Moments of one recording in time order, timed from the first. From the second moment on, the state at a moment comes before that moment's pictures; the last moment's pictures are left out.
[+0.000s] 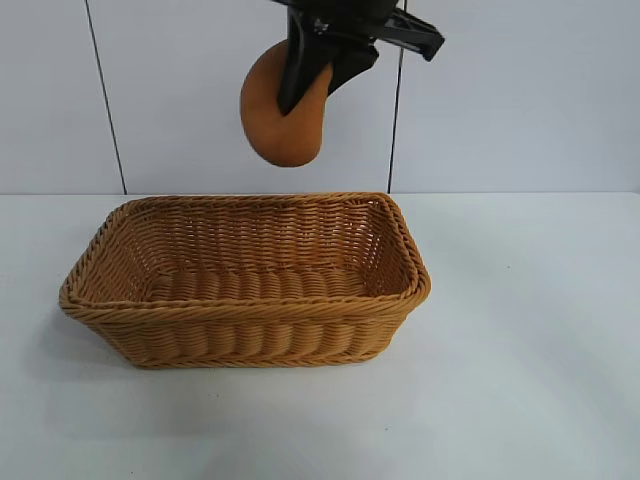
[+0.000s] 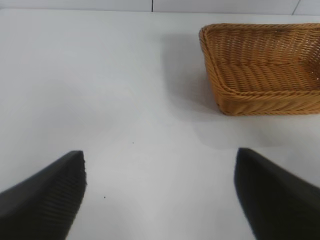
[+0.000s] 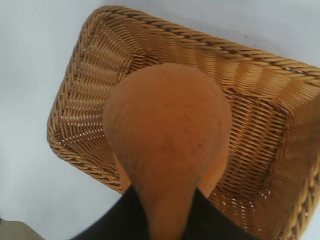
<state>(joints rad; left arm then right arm) -0.01 0.00 -0.50 -0.05 1.06 0.00 0.61 2.09 -1.76 0.21 0.94 0.06</state>
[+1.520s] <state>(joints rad) -0.01 0.00 -0.50 -0.05 1.06 0.00 0.47 2.11 -2.05 -0.10 1.21 0.10</state>
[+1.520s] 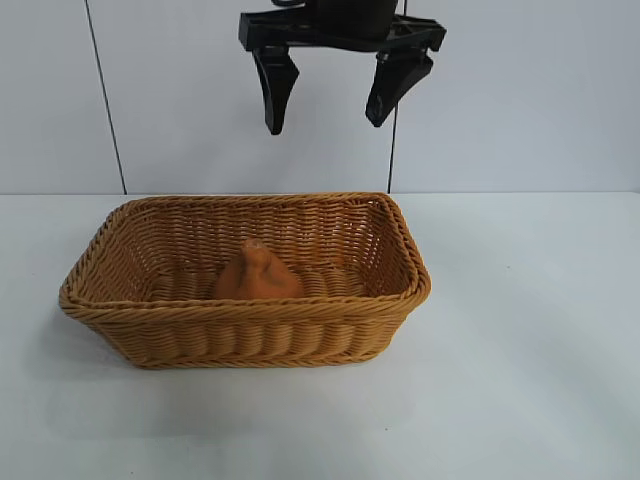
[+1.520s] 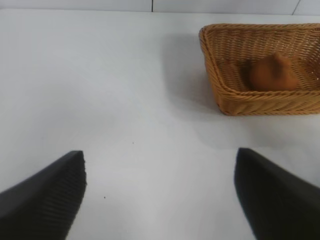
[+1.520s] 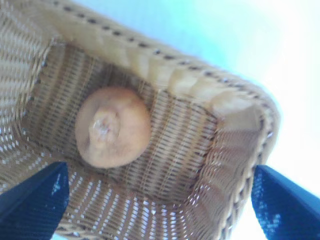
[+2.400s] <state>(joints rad) -0.01 0.00 -0.50 -0.05 1.06 0.00 0.02 1.85 -1.64 -0.01 1.21 0.06</state>
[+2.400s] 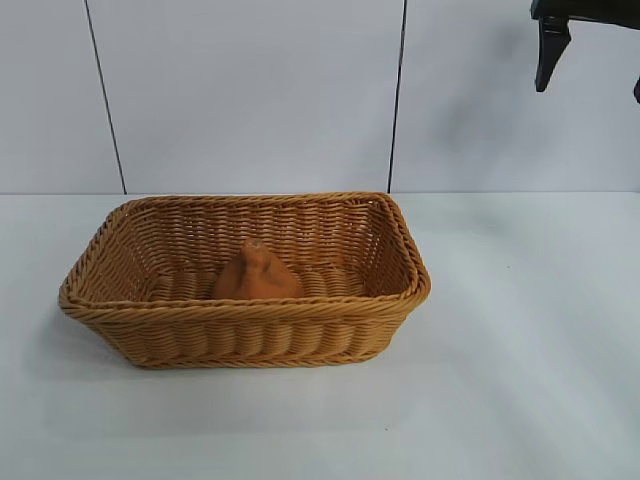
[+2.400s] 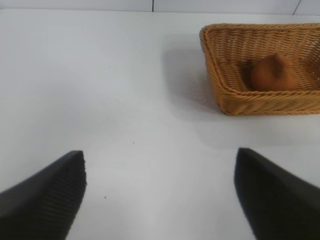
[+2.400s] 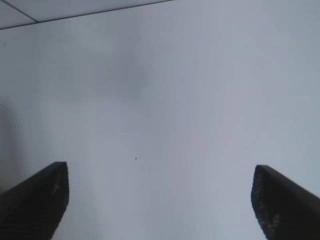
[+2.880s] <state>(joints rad) -0.01 0.00 -0.50 -0.05 1.06 0.00 0.02 1.19 -0.85 0.01 1.22 0.02</state>
